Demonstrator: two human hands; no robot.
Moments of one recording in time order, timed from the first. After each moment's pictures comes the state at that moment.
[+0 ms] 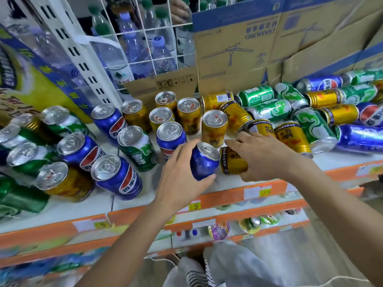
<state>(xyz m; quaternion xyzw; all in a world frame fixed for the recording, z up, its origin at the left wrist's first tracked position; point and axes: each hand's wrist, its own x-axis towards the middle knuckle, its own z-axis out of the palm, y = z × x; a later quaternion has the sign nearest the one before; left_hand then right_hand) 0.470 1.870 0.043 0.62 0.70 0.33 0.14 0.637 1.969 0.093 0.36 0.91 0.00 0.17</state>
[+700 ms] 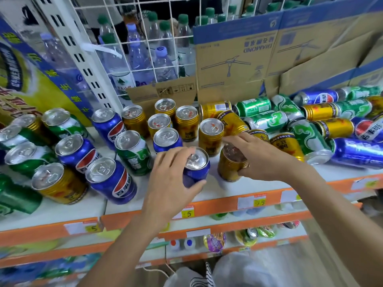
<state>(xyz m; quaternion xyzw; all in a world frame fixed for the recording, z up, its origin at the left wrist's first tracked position) 0.468 1.861 0.043 0.64 0.69 0.33 -0.01 0.652 1.990 0.083 0.38 0.91 -0.15 0.06</state>
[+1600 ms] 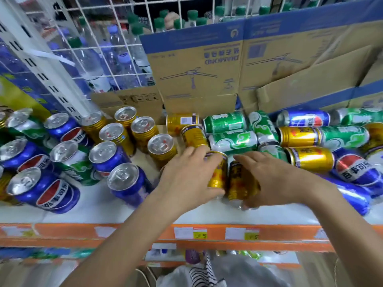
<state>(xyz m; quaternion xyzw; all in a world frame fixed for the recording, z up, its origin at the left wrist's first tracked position) 0.602 1.984 0.083 0.71 0.70 0.02 0.02 0.768 2.087 0.085 0.31 0.93 -0.13 0.17</state>
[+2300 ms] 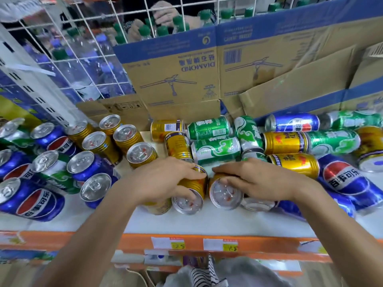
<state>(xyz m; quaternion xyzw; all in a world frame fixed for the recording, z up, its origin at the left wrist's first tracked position) 0.595 2.019 0.106 0.74 0.63 -0.12 0.21 0.790 2.124 0.086 0.17 0.95 -0.25 0.07</state>
